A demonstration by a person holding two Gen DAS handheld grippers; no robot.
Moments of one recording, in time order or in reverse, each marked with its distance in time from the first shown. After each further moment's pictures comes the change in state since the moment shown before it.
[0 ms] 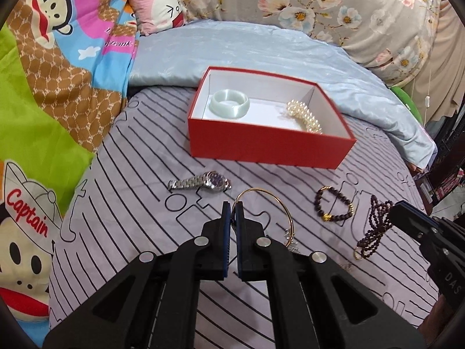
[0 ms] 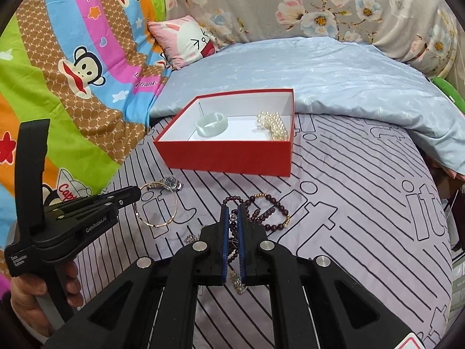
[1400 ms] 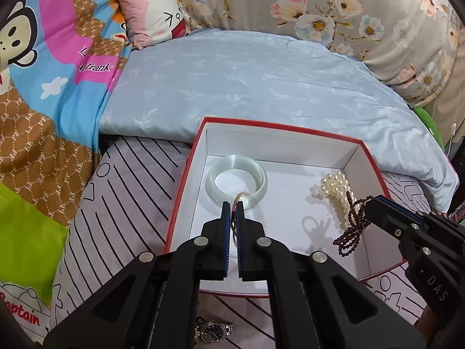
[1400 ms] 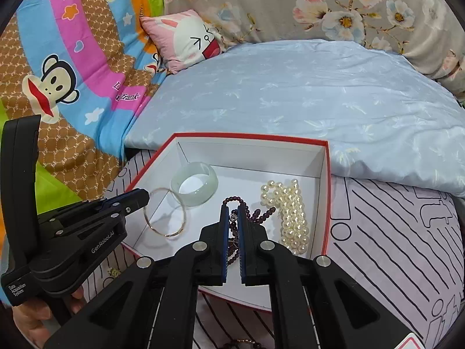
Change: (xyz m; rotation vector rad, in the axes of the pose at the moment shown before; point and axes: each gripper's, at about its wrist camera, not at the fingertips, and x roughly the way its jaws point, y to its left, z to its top) left arm 0.112 0.008 0.117 -0.023 -0.026 0.062; right arm 0.138 -0.017 0.122 -0.054 0.024 0.041
